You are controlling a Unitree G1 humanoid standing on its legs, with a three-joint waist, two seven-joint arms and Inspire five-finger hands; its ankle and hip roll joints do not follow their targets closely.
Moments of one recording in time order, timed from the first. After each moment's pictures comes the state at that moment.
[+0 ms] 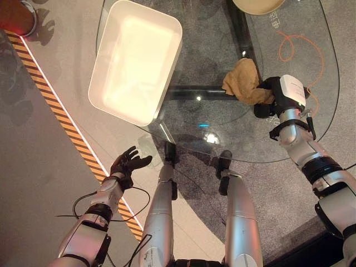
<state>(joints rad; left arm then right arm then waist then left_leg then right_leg) -0.54 0.41 -0.26 1.08 -0.77 -0.09 -0.05 -0.93 -0.72 0.64 0.80 -0.13 0.00 -0.38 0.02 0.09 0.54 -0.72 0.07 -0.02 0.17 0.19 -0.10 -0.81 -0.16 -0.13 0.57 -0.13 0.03</state>
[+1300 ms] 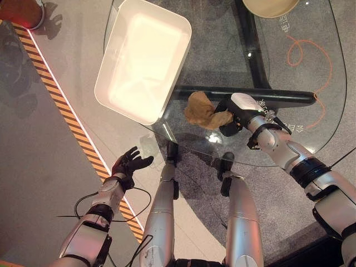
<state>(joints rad) -0.54 0.41 -0.26 1.08 -0.77 -0.09 -0.05 -0.90 -0.71 0.78 0.57 -0.18 -0.02 -0.06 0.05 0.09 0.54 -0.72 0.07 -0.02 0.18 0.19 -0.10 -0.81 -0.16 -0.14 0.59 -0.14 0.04</state>
